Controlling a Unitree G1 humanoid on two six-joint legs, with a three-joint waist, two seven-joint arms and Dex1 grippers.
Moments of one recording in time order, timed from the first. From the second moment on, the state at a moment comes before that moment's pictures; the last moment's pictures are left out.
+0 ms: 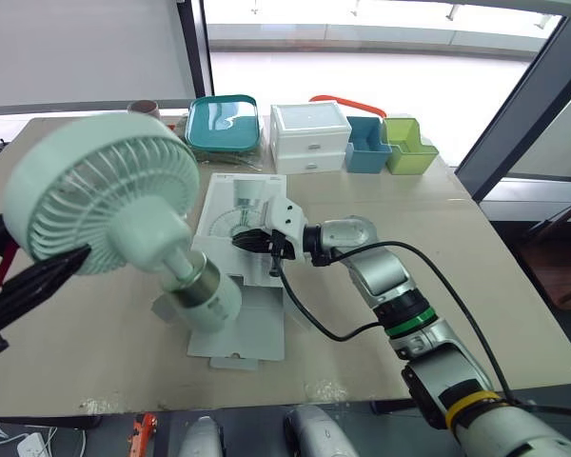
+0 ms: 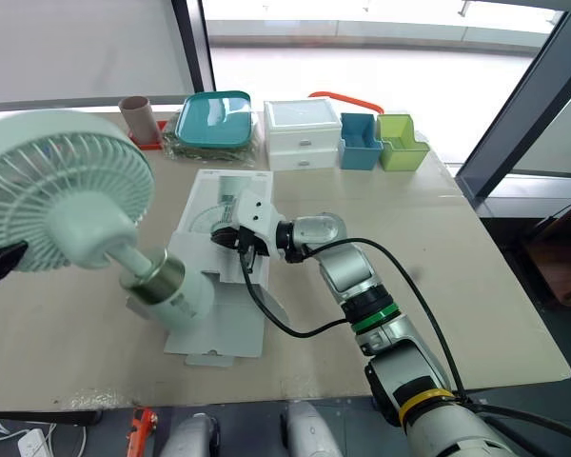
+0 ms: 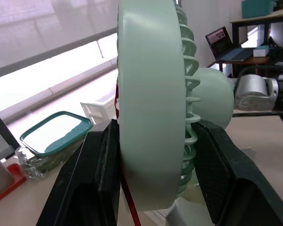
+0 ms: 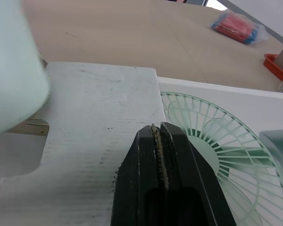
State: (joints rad) left arm 0.44 0.89 1.14 -0.72 -1.28 0.38 -0.76; right arm -0.82 -0.24 0.34 0.26 0.07 0.20 0.98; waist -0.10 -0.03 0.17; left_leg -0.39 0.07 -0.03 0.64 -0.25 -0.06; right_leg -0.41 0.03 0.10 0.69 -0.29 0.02
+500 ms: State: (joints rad) left arm 0.34 0.87 1.15 -0.56 -1.11 0.42 -0.72; right arm -0.81 -0.24 0.34 0.25 0.07 0.21 0.97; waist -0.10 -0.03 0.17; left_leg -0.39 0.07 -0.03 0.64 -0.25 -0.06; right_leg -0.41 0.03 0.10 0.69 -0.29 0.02
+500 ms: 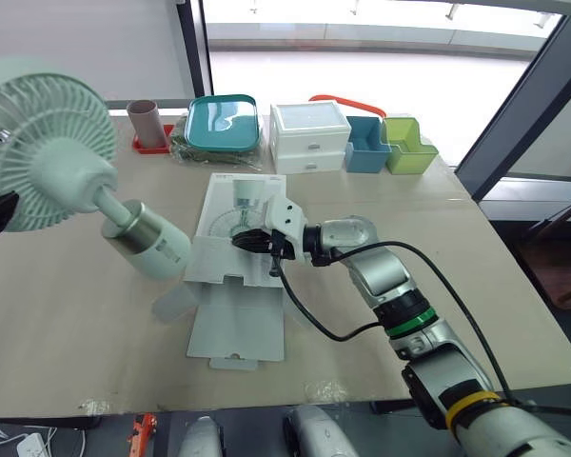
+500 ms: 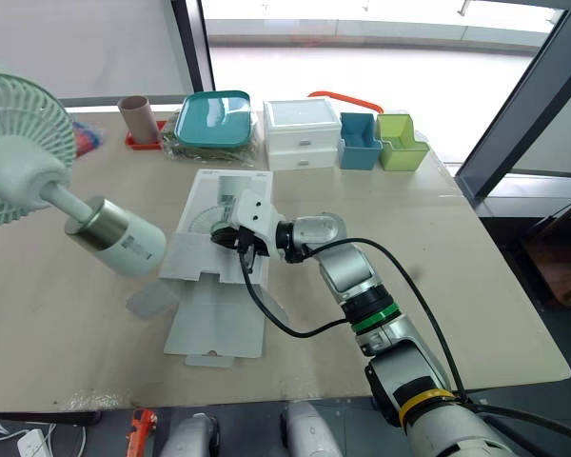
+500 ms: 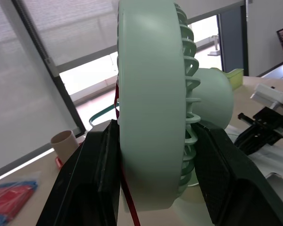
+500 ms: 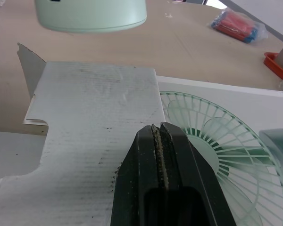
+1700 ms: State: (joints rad) left arm 0.23 0.62 0.84 -0.44 -0.66 0.30 -0.53; right arm -0.75 -0.28 0.24 -0.03 0.34 0.37 1.05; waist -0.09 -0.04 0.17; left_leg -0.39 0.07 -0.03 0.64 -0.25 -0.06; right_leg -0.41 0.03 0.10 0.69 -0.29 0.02
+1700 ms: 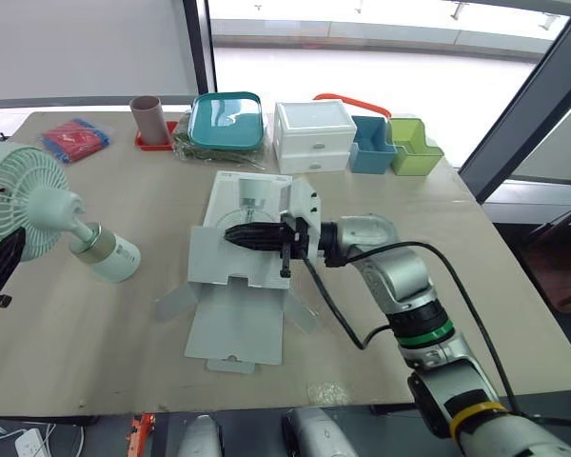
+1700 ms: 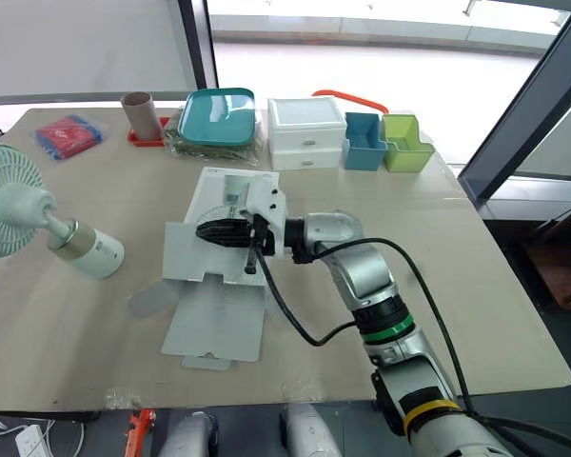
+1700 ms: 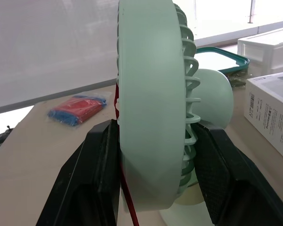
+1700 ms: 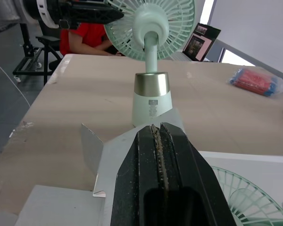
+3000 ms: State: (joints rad) left arm 0.12 0.57 0.76 -0.48 -0.80 0.48 -0.33; right arm -0.71 -0.38 0.24 -0.17 0.39 0.51 1.00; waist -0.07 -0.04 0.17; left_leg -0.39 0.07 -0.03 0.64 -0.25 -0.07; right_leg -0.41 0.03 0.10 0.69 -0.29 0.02
